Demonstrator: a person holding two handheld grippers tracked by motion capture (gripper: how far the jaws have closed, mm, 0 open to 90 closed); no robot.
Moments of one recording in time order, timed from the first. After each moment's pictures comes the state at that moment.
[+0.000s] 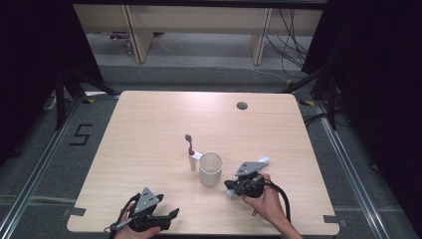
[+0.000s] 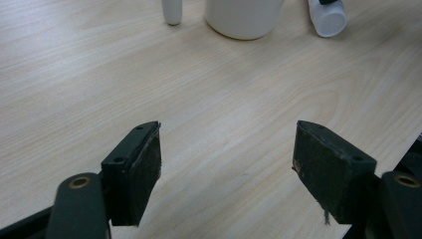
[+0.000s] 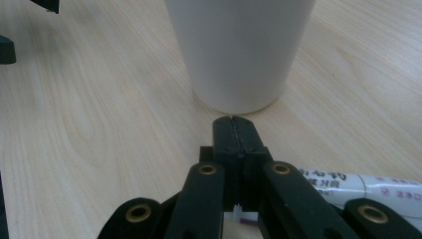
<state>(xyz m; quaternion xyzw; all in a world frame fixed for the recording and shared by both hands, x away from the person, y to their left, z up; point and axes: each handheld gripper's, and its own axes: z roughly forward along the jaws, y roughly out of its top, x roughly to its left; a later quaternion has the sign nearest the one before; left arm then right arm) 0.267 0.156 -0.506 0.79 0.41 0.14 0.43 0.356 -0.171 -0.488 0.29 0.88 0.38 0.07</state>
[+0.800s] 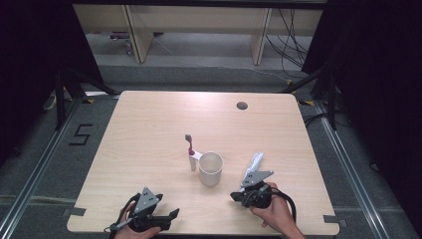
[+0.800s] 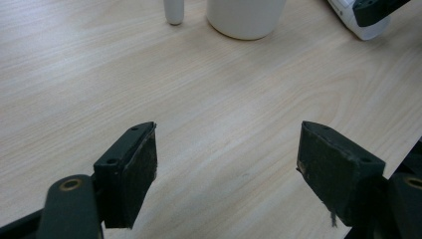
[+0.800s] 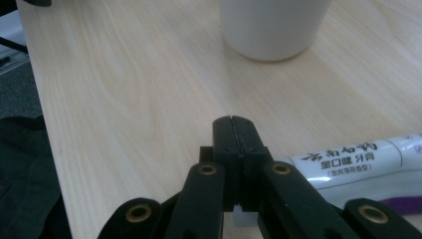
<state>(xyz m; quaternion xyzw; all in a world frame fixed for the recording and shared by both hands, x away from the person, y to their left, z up) 0.267 0.158 -0.505 0.80 0.40 0.14 0.42 0.329 -0.191 -0.490 0.28 0.89 0.35 0.05</state>
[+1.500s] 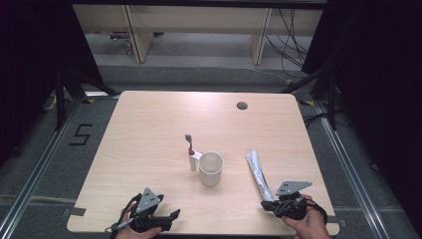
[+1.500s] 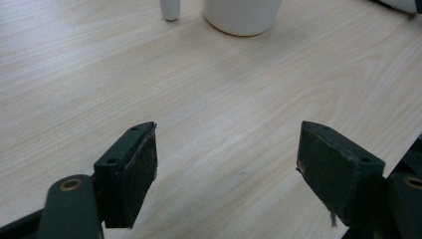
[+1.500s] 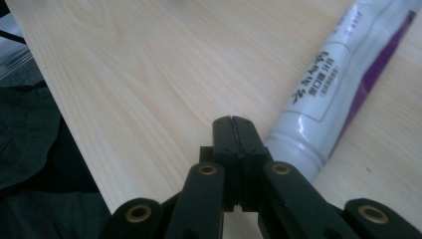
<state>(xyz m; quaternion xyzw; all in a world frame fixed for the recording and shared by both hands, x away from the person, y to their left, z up) 0.267 0.156 -0.506 0.80 0.40 0.14 0.42 0.301 -0.277 -0.491 0.35 0.87 0.34 0.05</state>
